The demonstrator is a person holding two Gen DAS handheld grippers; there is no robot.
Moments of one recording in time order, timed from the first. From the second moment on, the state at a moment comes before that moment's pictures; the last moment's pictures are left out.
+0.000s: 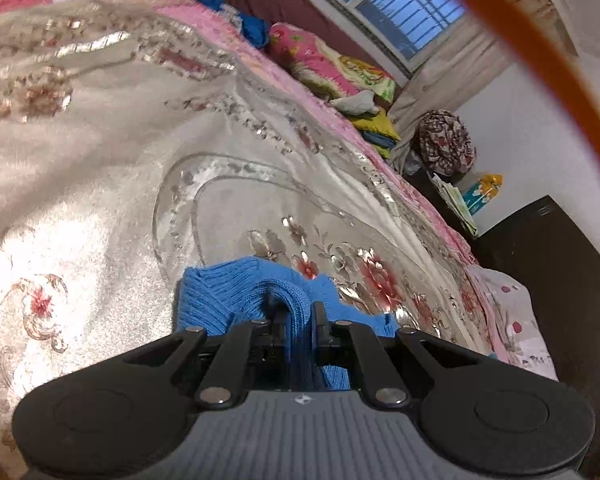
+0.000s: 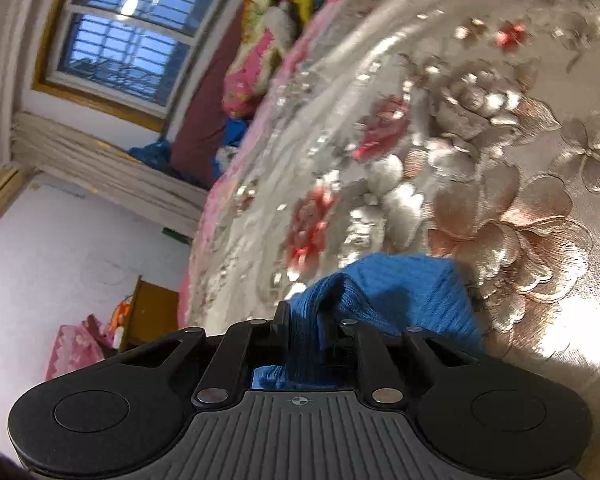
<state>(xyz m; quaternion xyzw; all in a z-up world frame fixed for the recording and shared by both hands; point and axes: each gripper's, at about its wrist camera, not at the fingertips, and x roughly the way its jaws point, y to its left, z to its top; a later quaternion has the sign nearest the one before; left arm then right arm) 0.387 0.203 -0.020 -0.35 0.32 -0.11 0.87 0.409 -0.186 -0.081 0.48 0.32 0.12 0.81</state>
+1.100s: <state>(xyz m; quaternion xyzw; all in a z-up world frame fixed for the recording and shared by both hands) 0.312 0.214 -0.021 -0.34 0.32 -0.07 0.88 0.350 -0.165 -0.039 0.24 0.33 0.10 0.91</state>
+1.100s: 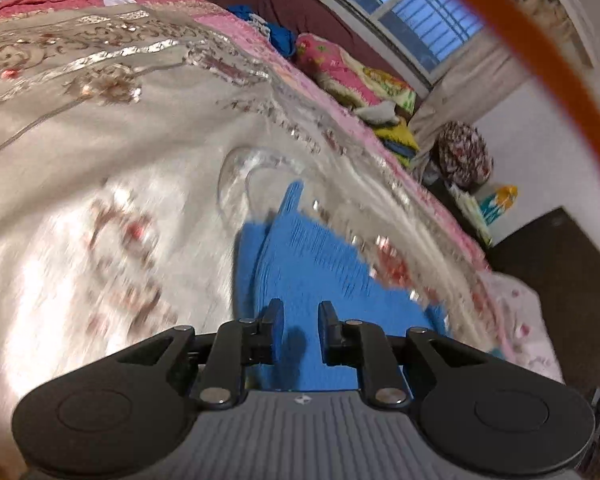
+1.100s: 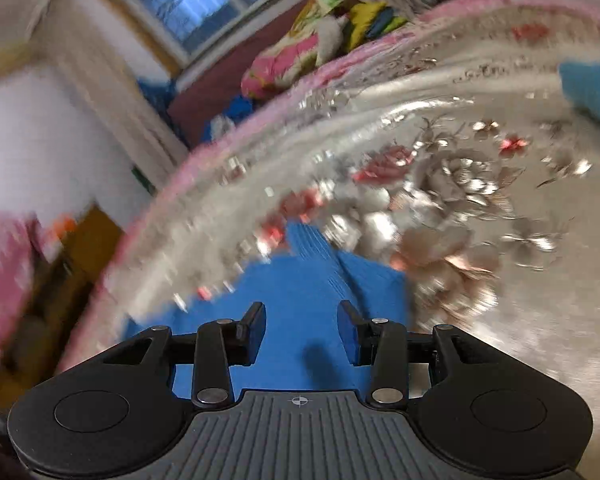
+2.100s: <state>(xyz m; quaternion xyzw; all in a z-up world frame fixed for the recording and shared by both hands) 0.252 0.199 -0.032 -0.32 0.34 -0.03 0.89 0.297 -0.149 -0.052 0.16 0.39 0.03 0.91</state>
